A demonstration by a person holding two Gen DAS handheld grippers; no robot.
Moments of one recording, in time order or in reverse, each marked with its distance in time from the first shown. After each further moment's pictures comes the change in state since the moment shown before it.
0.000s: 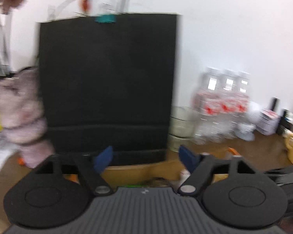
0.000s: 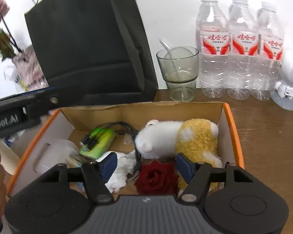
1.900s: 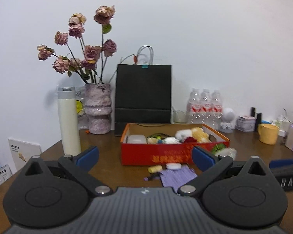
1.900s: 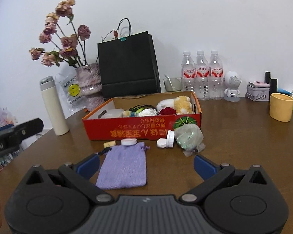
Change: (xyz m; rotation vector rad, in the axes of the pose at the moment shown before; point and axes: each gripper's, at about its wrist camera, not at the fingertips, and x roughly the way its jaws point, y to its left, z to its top) left arm -0.339 -0.042 -0.232 -0.036 -0.296 0.128; right arm -0.245 0.073 -0.279 -0.076 -0.360 -0.063
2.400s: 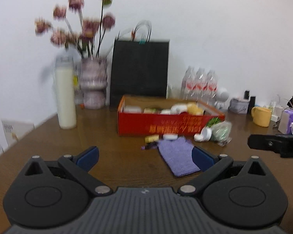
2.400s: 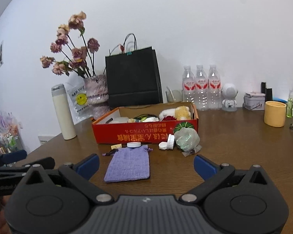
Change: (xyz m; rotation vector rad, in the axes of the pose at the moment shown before) left arm 0.014 0.018 -0.028 -0.051 0.165 -0.046; right arm -0.032 0.002 -0.015 -0.011 -0.069 0.016
